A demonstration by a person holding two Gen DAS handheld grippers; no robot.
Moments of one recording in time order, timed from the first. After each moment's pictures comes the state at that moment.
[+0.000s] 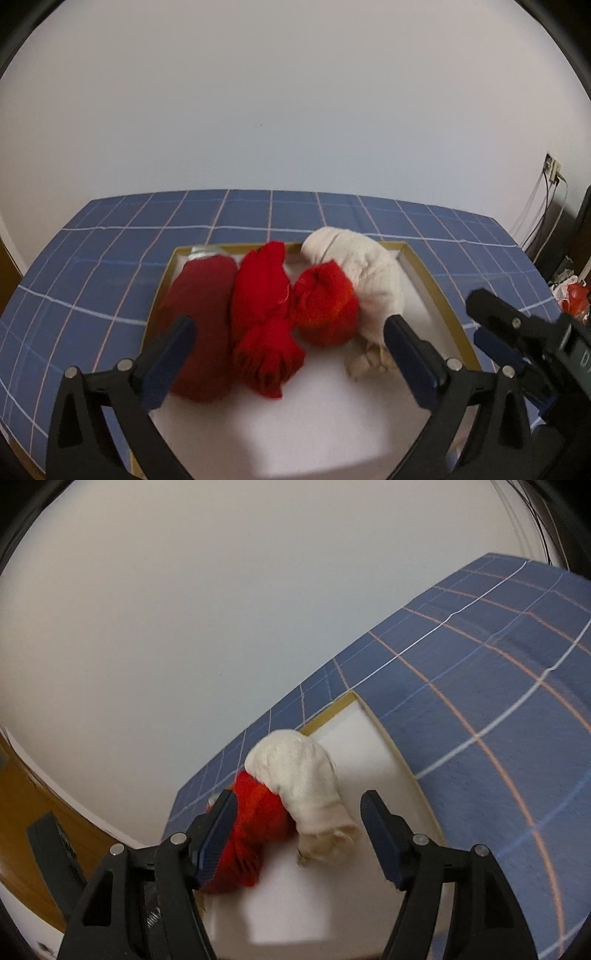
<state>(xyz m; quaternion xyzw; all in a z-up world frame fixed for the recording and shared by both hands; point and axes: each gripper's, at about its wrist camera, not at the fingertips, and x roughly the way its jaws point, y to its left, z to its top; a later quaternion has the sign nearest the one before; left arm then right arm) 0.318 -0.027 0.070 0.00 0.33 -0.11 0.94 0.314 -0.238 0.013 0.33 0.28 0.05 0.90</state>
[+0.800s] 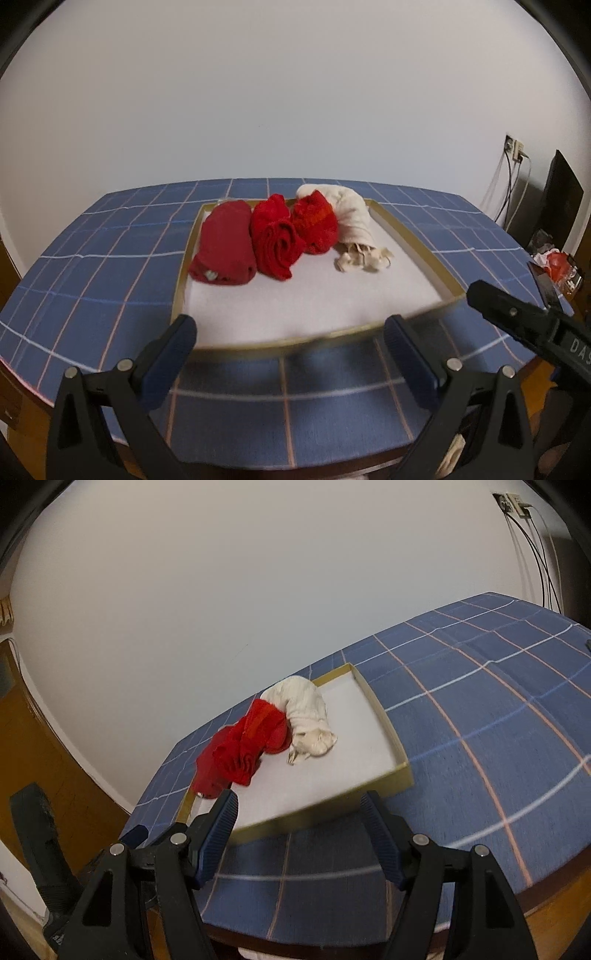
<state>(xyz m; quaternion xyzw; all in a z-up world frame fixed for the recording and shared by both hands) 0.197 0.014 0.044 0.01 0.29 -0.14 0.95 0.195 -0.206 -0.003 0.23 0.27 0.07 0.93</state>
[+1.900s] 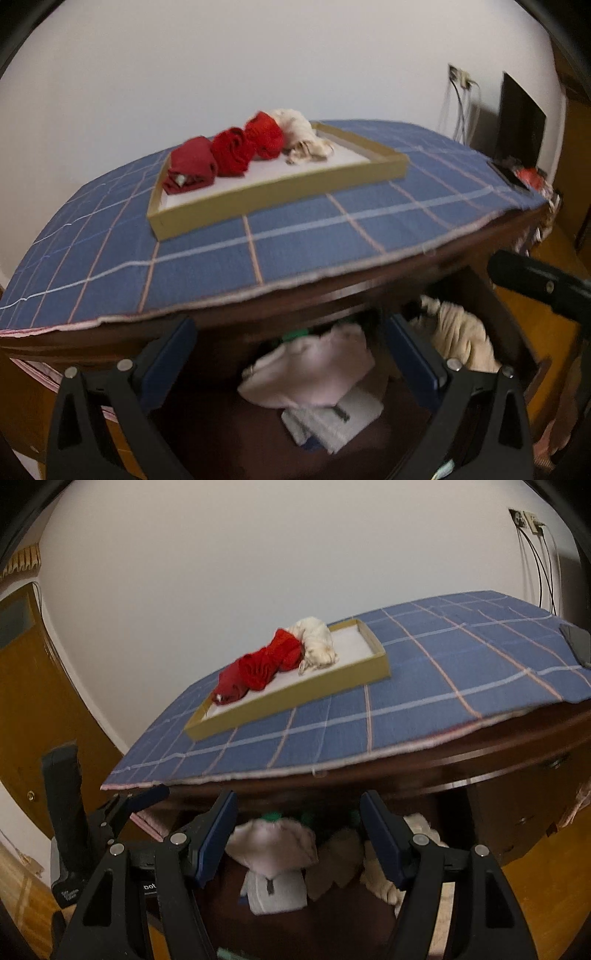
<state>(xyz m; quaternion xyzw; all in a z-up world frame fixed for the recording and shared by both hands) 0.102 0.020 -0.026 0.11 0.33 -0.21 0.91 0.078 -0.182 -0.046 0.15 0.30 0.10 0.94</state>
